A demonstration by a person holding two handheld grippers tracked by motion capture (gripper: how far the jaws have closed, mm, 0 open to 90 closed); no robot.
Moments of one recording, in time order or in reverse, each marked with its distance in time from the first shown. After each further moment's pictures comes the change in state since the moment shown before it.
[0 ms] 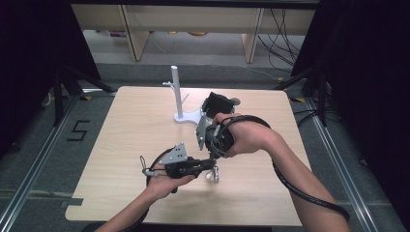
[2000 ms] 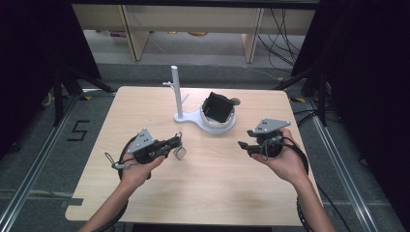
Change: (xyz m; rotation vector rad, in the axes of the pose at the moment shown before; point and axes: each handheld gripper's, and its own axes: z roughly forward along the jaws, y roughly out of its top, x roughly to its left) left arm 0.054 0.013 -0.074 -0.068 0.349 0.010; right arm 0.036 -0.142 0.042 -0.591 -0.493 0.781
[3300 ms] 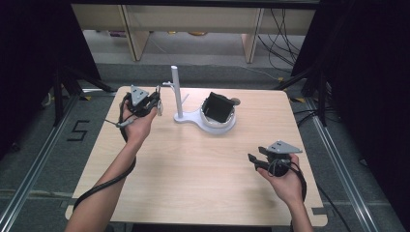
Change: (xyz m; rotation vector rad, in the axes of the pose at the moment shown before) left arm 0.091 0.060 0.054 0.034 0.500 0.027; right arm 0.004 -0.082 0.019 -0.079 -0.110 0.264
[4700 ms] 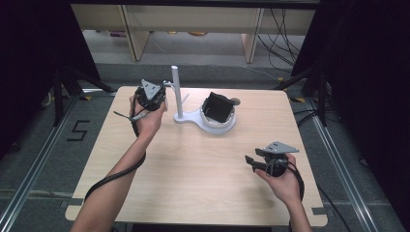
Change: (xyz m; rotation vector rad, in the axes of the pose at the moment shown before) left arm -0.019 0.009 0.024 0.009 0.090 0.069; right arm 0.002 -0.002 0.007 0.031 0.045 0.015
